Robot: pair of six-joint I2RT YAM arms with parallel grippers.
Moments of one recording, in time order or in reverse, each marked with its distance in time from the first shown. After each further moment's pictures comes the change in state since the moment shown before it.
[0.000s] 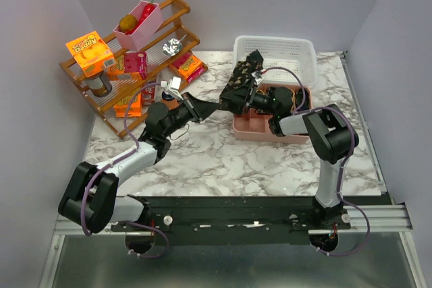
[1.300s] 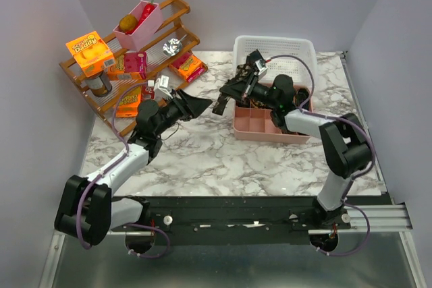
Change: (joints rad) left arm 0.095 -0.101 -0.009 -0.174 -0.009 0.074; right arm 0.032 -0.161 0.058 -0.310 0.130 -0.199
